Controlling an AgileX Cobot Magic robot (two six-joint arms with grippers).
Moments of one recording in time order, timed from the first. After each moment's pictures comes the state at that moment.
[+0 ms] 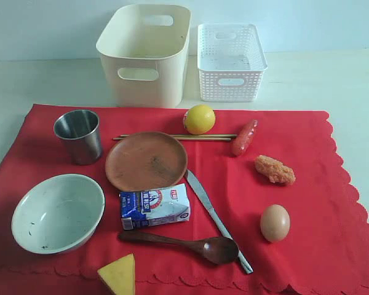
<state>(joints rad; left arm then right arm) -0.06 0.01 0.00 0.13 0.37 -0.21 -0.03 0.01 0.00 -0.01 0.26 0.06</state>
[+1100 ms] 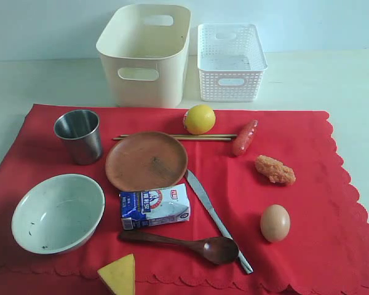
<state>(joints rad) -0.06 0.01 0.00 0.13 0.37 -0.21 -0.03 0.10 -0.05 0.00 0.27 0.06</state>
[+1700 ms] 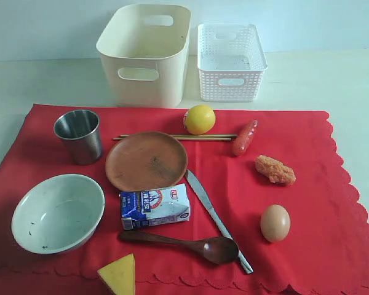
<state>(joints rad) -0.06 0.01 0.00 0.13 0.37 -0.21 -0.03 0.40 -0.28 0.00 0.26 0.06</state>
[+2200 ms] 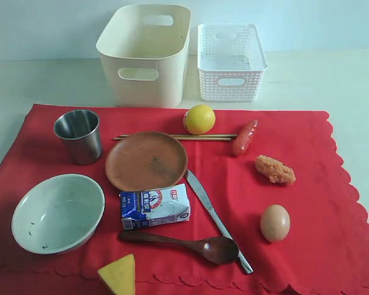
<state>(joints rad) -0.06 0.01 0.00 0.13 0.37 -0.21 -0.03 0.60 -0.46 0.00 0.23 0.06</state>
